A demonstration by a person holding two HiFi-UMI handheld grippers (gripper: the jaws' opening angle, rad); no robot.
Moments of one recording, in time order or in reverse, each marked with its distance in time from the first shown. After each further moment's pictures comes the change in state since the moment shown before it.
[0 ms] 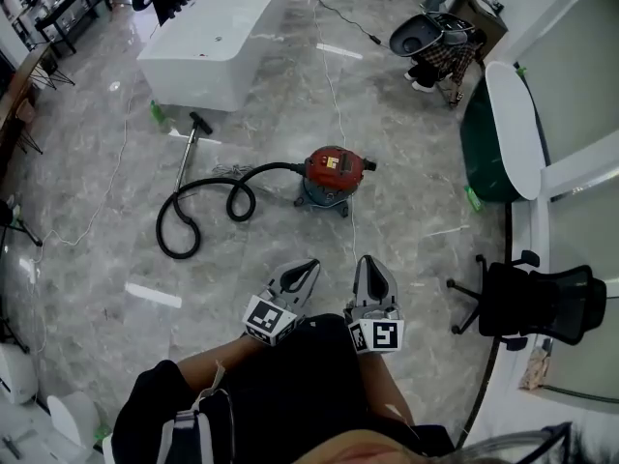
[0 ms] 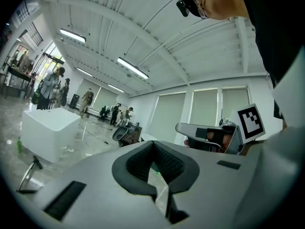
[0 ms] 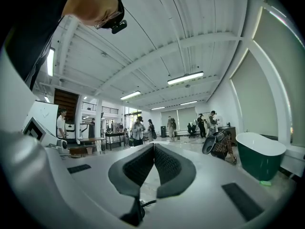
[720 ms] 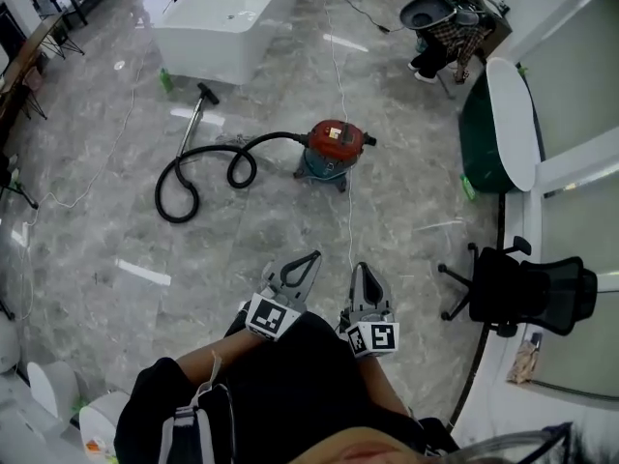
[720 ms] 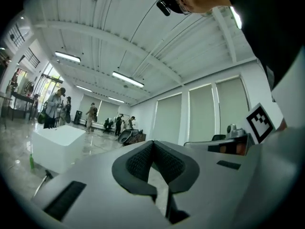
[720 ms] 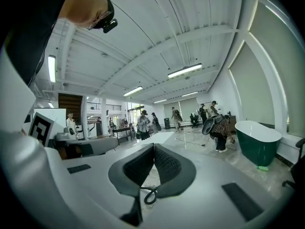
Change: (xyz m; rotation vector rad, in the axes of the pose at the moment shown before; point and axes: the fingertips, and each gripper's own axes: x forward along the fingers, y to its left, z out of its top) left arm -0.088 -0.102 -0.021 0.122 -0.069 0.068; right arm -0.150 0.038 -0.044 0.066 0.107 0.041
